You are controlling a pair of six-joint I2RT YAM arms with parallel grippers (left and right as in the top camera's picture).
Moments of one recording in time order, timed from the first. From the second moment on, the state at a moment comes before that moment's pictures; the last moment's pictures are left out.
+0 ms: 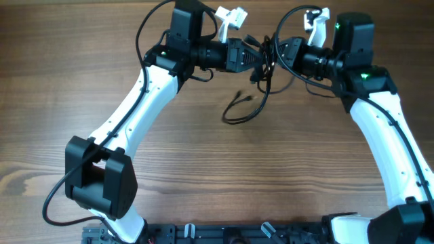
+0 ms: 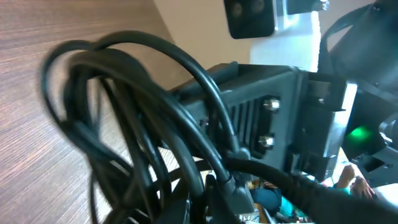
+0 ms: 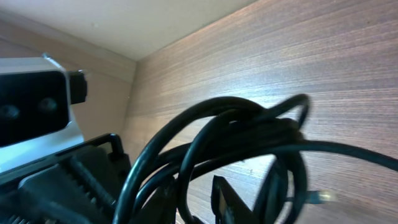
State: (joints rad) left arm -0.40 1.83 1.53 -0.26 1.10 -0.55; right arm 0.13 1.51 1.30 -0.43 -0.68 0.57
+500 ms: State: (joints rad) left arm -0.40 1.83 1.53 -0.26 1.11 -0.57; right arm 0.14 1.54 1.30 -0.36 -0.69 0.58
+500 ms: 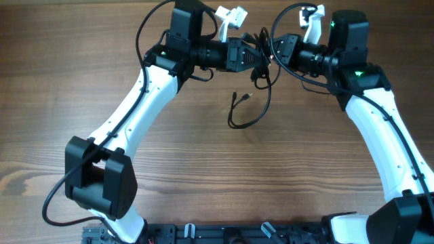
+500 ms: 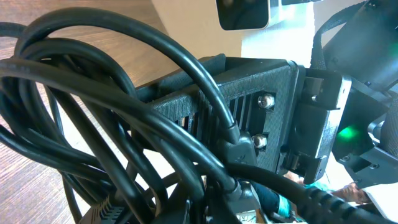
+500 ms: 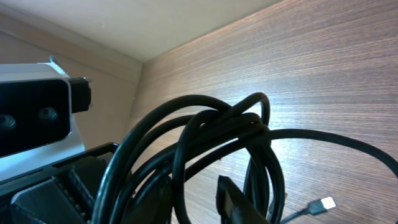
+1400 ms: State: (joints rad) left arm -0.39 1.83 1.53 -0.45 0.96 -0.60; right arm -0.12 1.46 1.30 -0.62 -0.72 0.43
